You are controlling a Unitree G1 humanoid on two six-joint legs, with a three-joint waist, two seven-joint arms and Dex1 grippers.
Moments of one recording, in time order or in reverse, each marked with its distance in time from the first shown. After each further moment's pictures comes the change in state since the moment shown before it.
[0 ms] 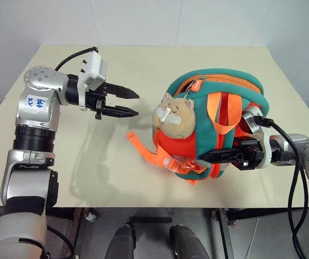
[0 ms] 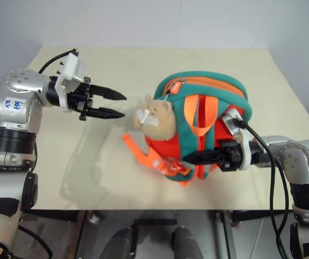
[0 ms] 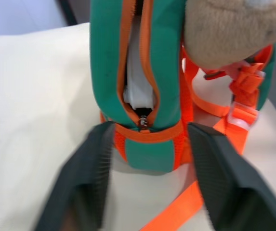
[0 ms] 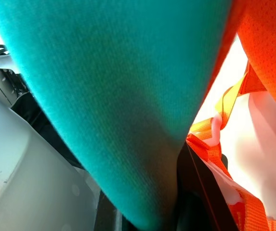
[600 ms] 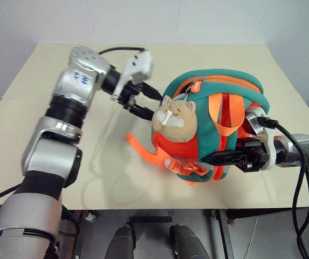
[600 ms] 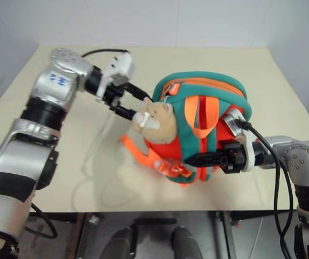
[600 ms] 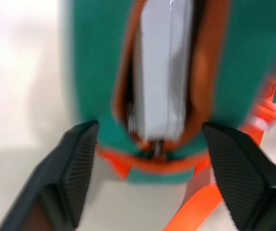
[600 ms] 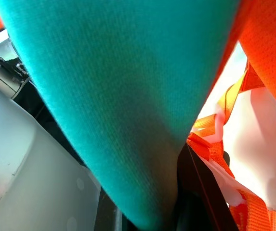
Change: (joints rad) left arm -0.294 -0.093 -0.219 0.287 0.159 0.026 -0.063; right arm 0.019 -0.027 -0.019 -0.035 0.022 0.012 0.003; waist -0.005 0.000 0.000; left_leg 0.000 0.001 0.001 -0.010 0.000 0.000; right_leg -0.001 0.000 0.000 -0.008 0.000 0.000
